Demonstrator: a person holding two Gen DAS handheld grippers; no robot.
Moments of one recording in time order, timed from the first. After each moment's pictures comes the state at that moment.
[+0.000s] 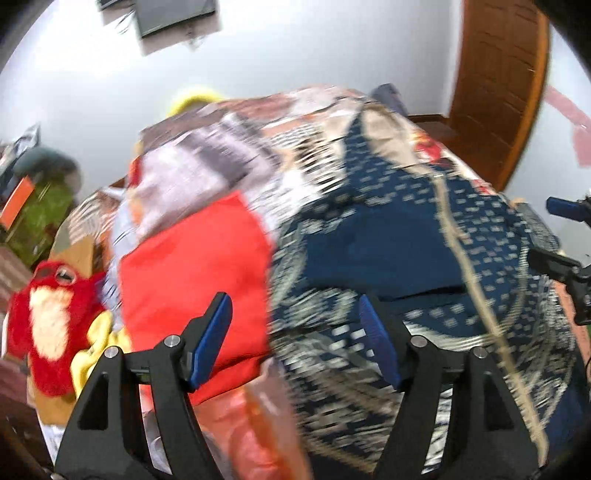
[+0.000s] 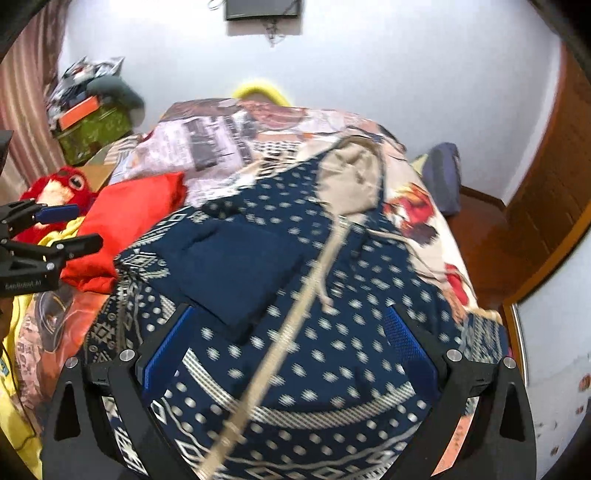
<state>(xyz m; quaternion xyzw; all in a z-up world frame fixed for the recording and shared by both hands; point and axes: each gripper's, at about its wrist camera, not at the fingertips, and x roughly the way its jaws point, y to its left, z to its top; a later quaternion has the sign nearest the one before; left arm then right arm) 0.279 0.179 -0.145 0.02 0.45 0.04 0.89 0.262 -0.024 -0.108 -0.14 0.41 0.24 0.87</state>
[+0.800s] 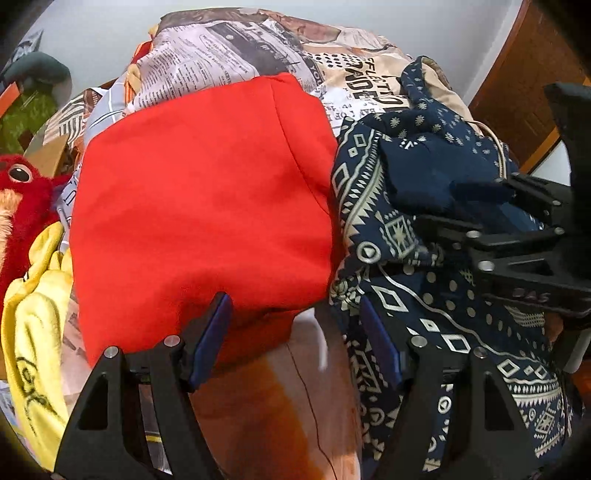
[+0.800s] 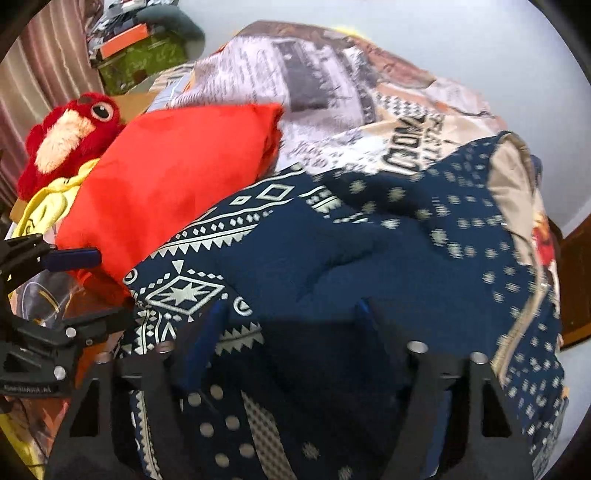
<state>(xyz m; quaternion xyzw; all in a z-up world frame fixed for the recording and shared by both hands) 0.289 0.250 -0.256 -0.10 0.52 0.03 0.85 0.300 0.136 -0.210 -0.21 0.48 0.33 0.78</state>
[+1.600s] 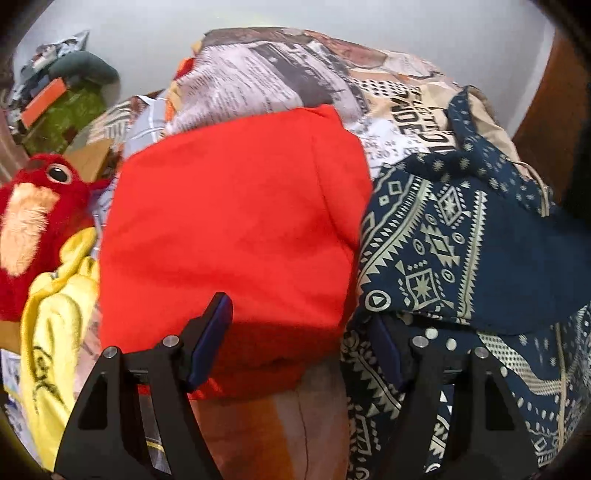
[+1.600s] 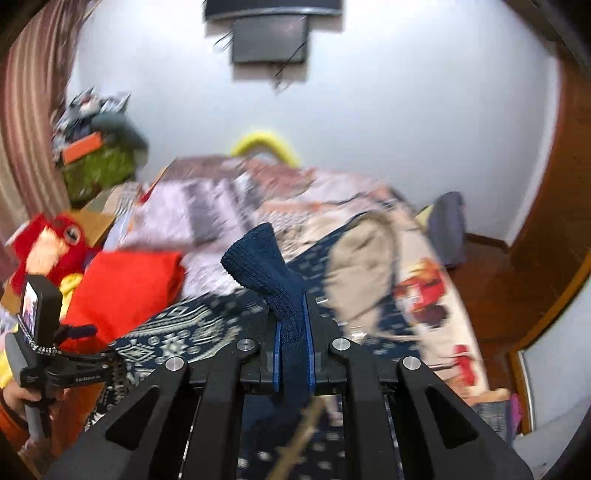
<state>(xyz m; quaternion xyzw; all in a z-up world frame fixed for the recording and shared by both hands) 0.311 0.246 -0.245 -0.09 0.49 0.14 0.85 0.312 -0.002 -0.066 -0.11 0.32 0.23 0.91</state>
